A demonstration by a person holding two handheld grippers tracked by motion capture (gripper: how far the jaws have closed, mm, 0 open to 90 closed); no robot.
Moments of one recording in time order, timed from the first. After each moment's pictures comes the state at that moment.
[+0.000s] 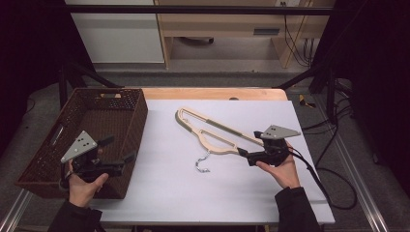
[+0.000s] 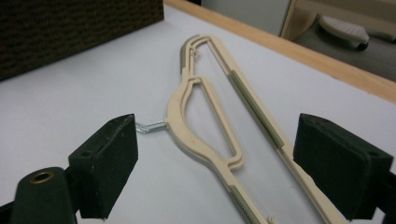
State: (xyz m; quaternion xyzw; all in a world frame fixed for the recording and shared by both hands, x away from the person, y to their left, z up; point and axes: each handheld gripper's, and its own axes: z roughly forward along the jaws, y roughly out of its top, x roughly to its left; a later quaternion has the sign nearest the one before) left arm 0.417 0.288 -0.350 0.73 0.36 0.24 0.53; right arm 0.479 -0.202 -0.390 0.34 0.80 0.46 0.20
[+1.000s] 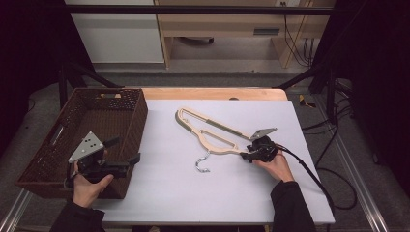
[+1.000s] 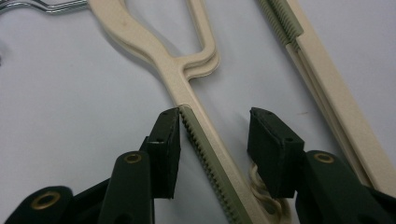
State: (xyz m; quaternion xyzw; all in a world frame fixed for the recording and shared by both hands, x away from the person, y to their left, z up) left arm 0.419 0.277 -0.354 0.74 0.36 0.23 0.52; right arm 0.536 -0.210 -0.472 0.36 0.87 0.32 0.13
